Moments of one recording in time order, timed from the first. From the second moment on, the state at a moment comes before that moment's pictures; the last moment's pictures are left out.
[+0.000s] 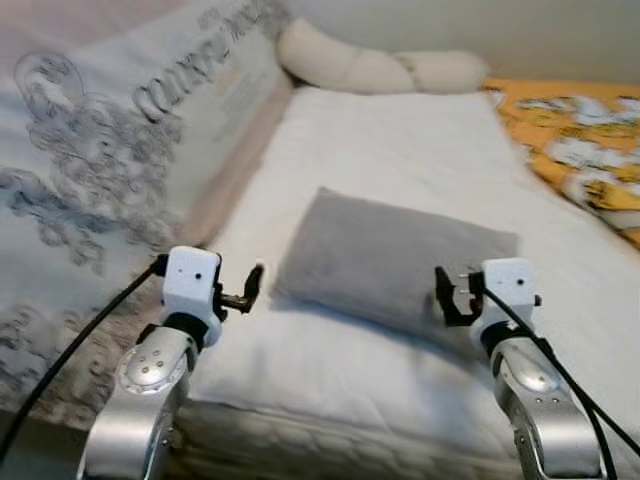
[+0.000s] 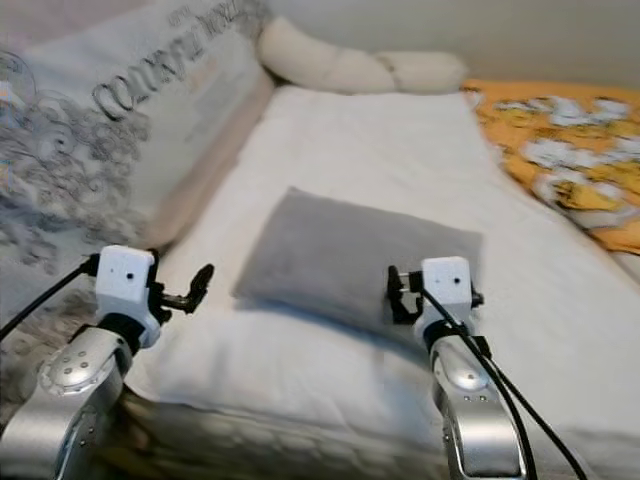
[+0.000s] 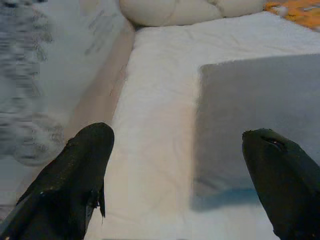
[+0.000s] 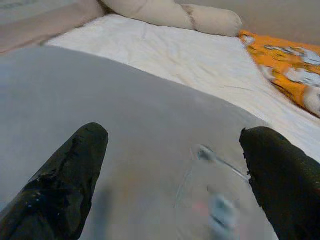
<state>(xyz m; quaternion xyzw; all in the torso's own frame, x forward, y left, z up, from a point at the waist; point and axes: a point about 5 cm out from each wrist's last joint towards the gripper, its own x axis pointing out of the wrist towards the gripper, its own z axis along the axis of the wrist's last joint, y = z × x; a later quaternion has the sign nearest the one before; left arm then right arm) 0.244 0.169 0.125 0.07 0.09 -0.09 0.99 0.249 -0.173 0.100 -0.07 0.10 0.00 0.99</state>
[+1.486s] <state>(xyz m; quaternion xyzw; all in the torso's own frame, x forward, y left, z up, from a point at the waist) 0.270 0.120 0.094 0.12 0.18 -0.38 0.90 0.279 -0.276 0.096 -0.15 0.18 -0.17 0.96</state>
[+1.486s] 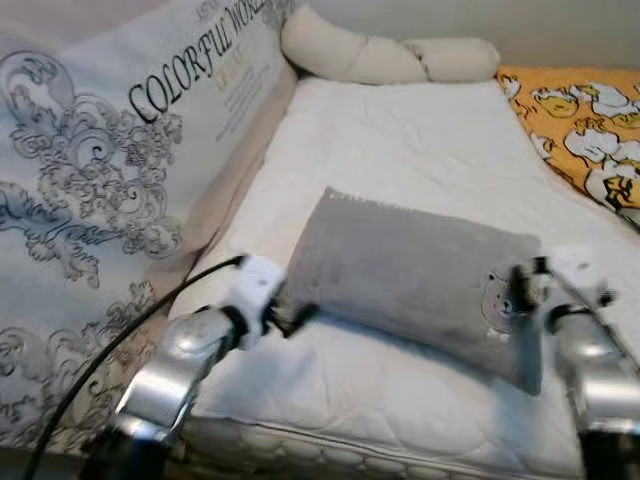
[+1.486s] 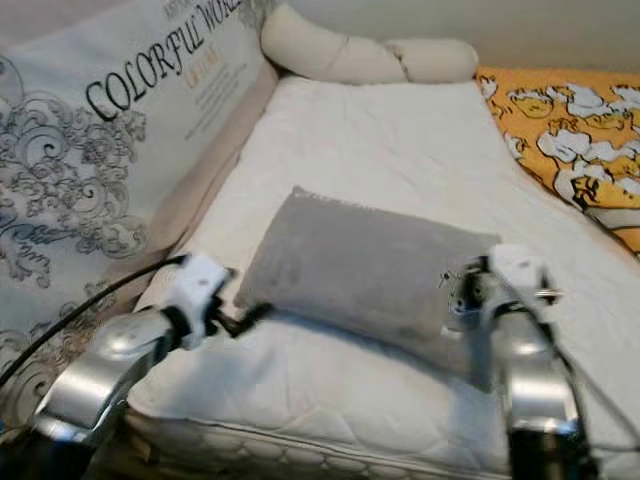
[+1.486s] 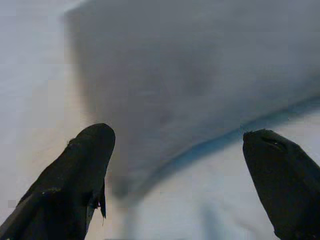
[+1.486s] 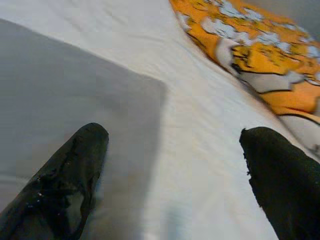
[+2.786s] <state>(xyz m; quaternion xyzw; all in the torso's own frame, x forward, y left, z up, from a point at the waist) 0.351 0.186 0.121 0.15 0.15 -0.19 0.96 0.207 -0.153 0.136 -0.04 0.27 0.46 0.85</state>
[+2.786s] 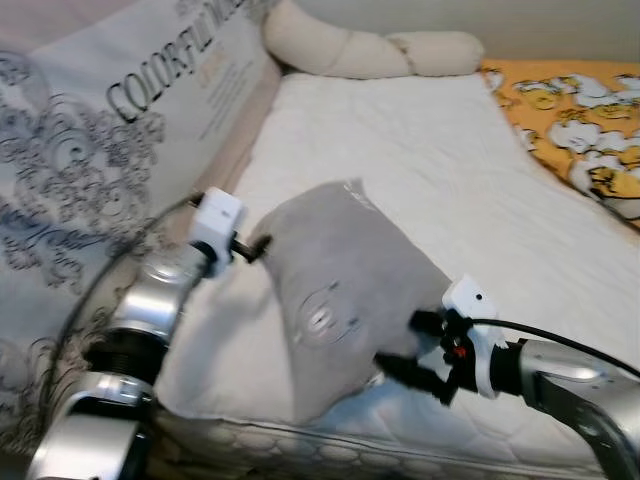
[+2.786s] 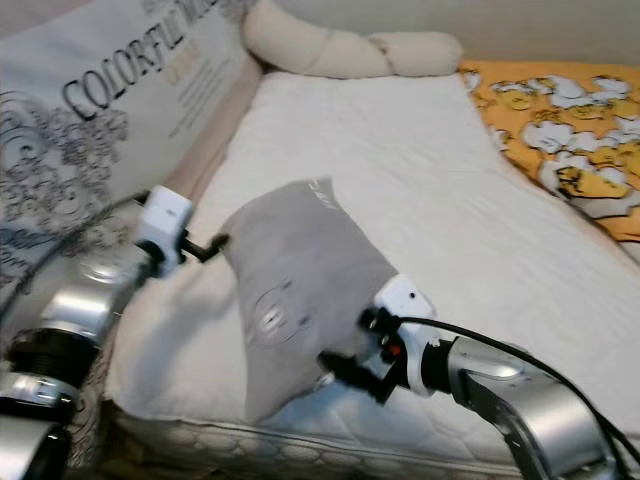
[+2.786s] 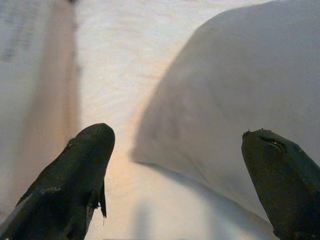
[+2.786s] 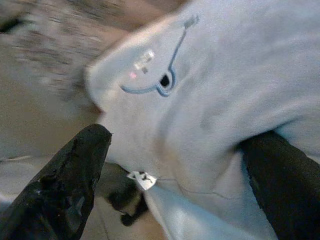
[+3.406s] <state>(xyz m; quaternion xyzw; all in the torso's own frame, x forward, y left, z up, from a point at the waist) 0.337 0.150 0.103 0.04 0.17 -0.25 0.95 0.270 -0.189 0.179 0.01 0.15 0.30 0.94</state>
